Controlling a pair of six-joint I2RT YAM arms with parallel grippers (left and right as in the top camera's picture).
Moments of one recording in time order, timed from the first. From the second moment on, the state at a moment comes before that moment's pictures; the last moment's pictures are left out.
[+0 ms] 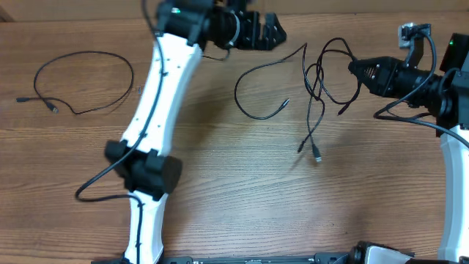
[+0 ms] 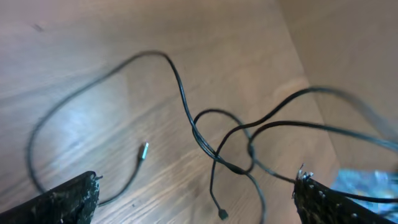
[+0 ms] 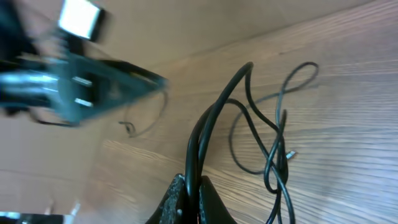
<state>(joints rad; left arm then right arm) -0.38 2.25 2.55 -1.17 0.60 -0.28 -0.22 1.40 1.44 -0.80 -0.89 0.16</state>
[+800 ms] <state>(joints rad) -0.53 2.49 2.55 -1.14 0.63 -0.48 -0.22 1.38 1.45 -0.77 -1.07 0.25</state>
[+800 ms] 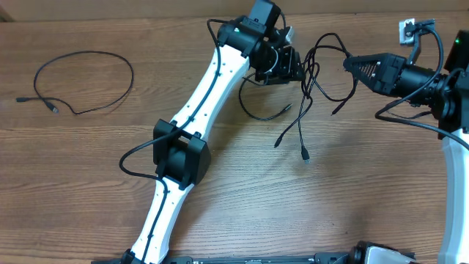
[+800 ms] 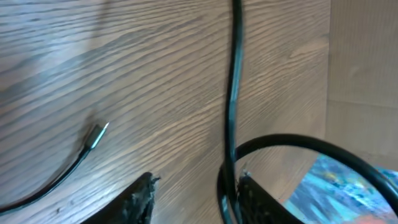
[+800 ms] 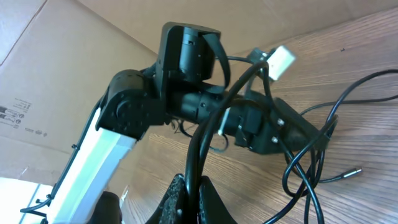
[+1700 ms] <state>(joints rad) -0.45 2.48 2.55 -1.29 0.25 -0.42 -0.27 1.37 1.45 -0.92 -0.30 0.36</state>
